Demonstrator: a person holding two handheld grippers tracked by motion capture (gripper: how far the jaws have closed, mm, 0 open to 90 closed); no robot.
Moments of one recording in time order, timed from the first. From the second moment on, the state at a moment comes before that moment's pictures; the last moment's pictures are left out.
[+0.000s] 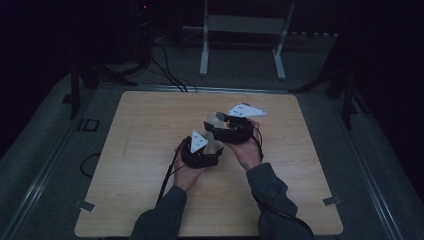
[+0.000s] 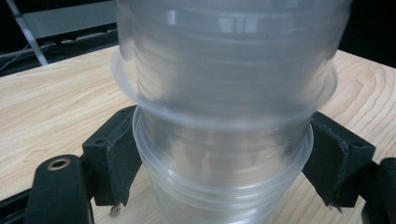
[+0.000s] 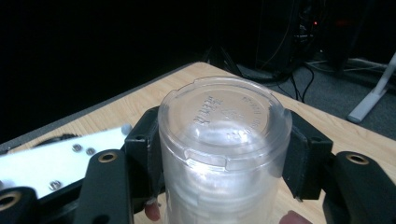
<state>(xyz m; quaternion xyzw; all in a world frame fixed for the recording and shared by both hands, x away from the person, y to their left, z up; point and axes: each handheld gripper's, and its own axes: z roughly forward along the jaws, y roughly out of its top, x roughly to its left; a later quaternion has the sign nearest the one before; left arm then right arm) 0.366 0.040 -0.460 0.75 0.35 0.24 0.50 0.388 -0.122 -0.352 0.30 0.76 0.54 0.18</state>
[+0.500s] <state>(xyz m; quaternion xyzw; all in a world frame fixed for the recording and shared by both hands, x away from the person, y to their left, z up) 0.366 0.043 -0.461 0.75 0.36 0.23 0.50 0.387 -0.124 -0.329 0.30 0.75 0.56 0.19</state>
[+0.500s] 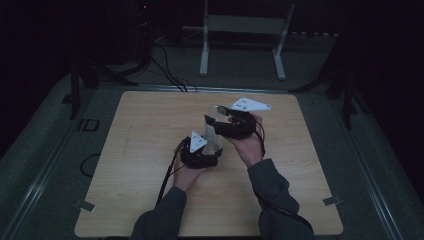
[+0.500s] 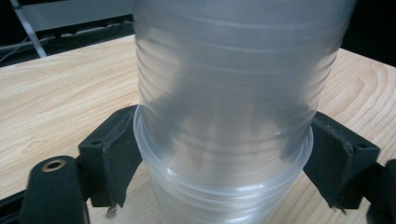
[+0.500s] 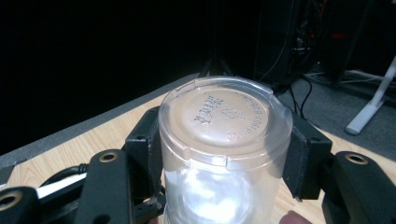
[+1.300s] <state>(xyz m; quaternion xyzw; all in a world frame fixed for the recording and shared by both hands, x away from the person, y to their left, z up) 0.349 0.065 -0.451 0.74 0.36 0.22 0.52 0.378 -0.167 -0.301 0.31 0.72 0.58 0.22</state>
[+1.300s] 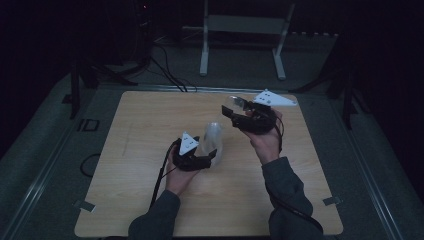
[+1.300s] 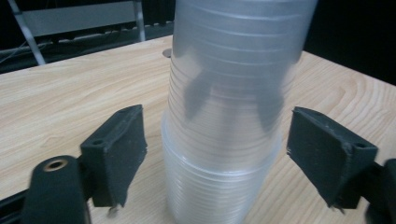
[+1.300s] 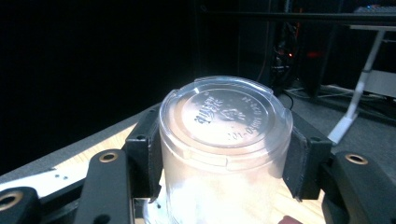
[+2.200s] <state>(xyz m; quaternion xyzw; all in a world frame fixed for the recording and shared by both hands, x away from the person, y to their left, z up) 0.325 0.065 -0.443 0.75 0.33 0.23 0.53 0.363 -0.218 -0.357 0.38 0.72 0.54 0.21</state>
